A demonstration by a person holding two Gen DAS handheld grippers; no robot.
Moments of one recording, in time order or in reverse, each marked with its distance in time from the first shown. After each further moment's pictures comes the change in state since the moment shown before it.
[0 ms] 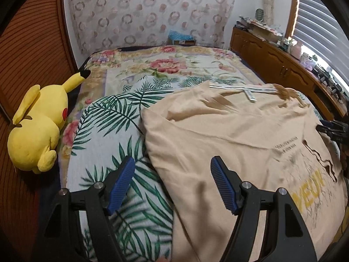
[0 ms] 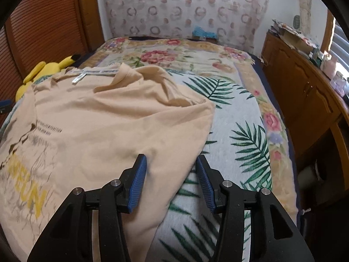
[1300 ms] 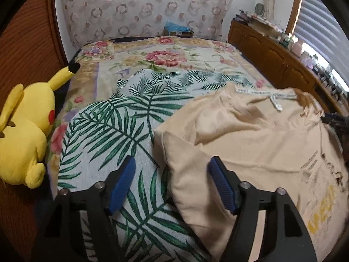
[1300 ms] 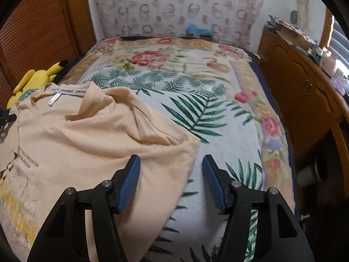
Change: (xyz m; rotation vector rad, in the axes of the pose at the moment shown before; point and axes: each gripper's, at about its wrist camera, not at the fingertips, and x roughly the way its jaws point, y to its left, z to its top) left arm 0.055 0.040 0.036 -0.003 0.050 -0.078; right arm 0.037 -0.021 0.049 0.020 0.025 -0.010
